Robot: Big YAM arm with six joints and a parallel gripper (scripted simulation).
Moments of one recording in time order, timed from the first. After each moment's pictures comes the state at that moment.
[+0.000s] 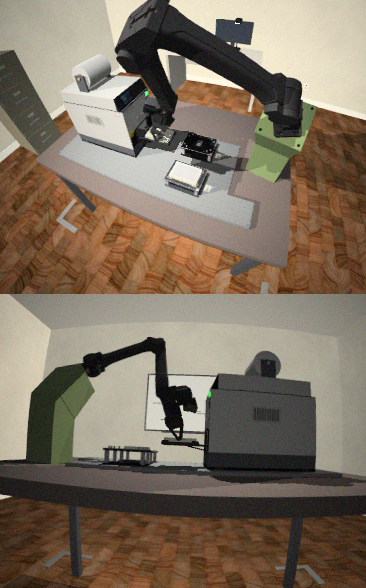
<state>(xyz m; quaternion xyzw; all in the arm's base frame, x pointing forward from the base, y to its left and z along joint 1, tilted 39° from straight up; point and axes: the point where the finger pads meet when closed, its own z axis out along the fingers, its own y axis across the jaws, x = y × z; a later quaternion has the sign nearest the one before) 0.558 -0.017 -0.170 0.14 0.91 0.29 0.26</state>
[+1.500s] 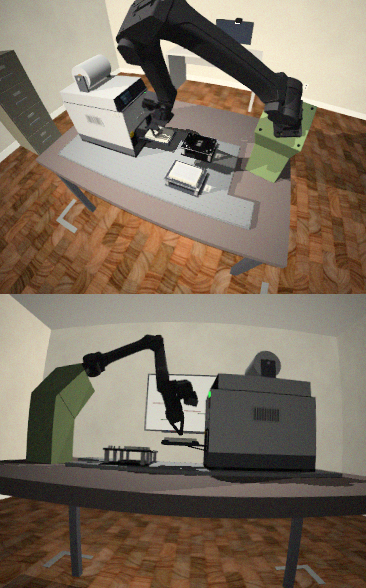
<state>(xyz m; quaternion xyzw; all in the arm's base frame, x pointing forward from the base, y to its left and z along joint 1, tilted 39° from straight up) 0.553 -0.032 -0.150 0.14 0.91 0.29 0.27</state>
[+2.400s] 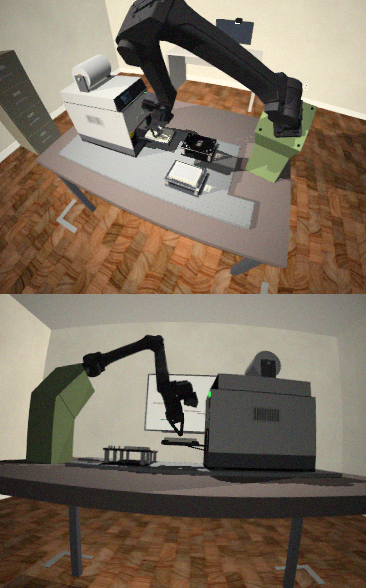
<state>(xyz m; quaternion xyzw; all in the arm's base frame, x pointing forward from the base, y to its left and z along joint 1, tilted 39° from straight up) 0.554 -0.029 -0.151 0.14 0.91 0.29 0.27</state>
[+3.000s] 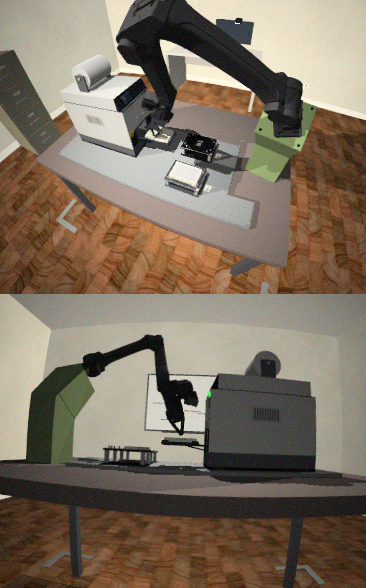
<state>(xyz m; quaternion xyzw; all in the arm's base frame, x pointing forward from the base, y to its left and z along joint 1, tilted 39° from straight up) 0.555 -0.033 -0.150 0.14 0.91 0.29 0.27</state>
